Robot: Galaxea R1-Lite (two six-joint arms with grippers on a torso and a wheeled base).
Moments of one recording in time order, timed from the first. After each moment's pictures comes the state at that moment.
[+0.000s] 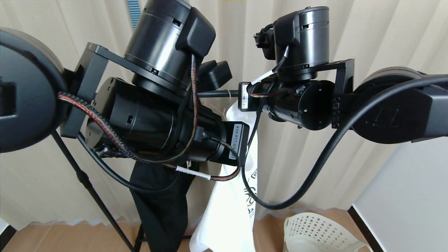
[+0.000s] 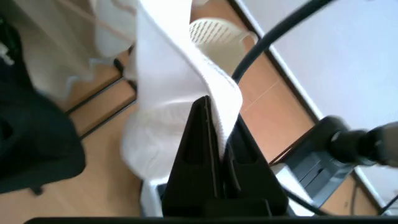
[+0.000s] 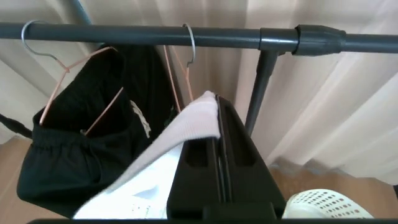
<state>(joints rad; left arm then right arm) -0.85 1.72 -1.56 0.47 -0.01 -0.35 0.81 1.94 -1.68 0.05 -0.57 0.29</state>
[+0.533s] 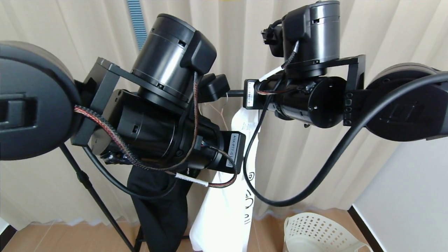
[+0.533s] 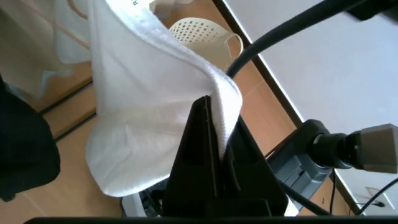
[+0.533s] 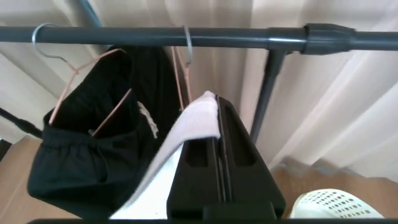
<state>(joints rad) -0.84 1.72 -1.51 0.48 -0.02 -0.36 0.79 1.90 -1.65 0.06 -0.56 0.31</state>
